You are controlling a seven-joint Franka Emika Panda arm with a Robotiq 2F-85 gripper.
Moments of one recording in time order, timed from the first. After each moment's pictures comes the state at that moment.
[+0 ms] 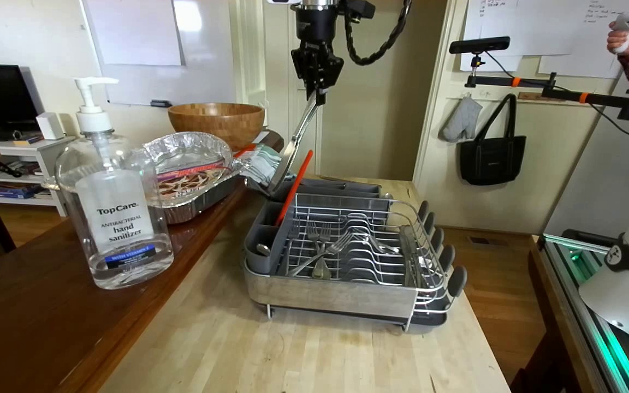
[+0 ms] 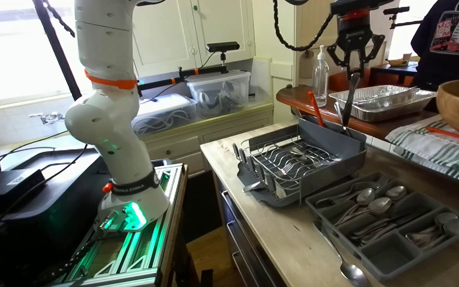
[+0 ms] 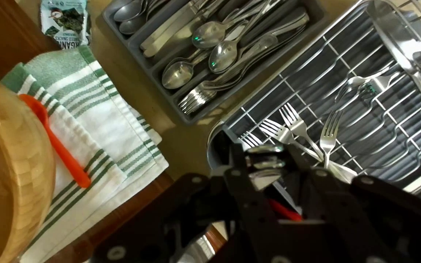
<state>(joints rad) 0.03 0.28 0.08 -1.52 -0.25 1.84 -0.98</state>
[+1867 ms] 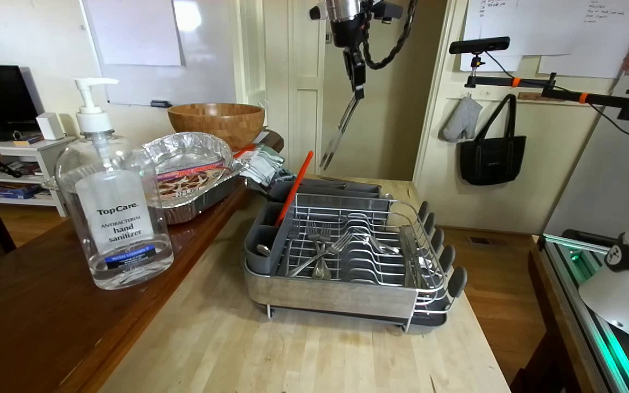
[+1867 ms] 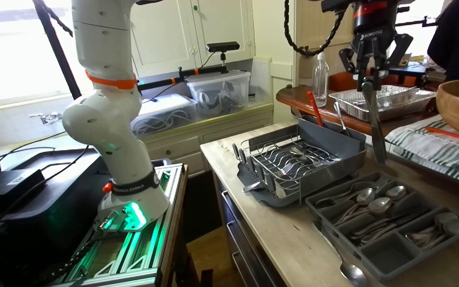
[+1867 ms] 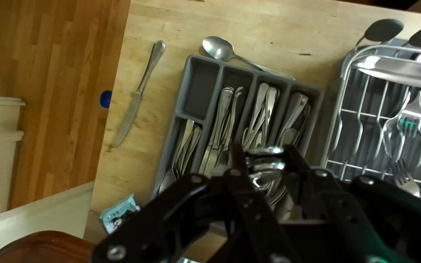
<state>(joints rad) -0.03 0.26 -0.02 -1.53 -0.35 1.68 -0.50</state>
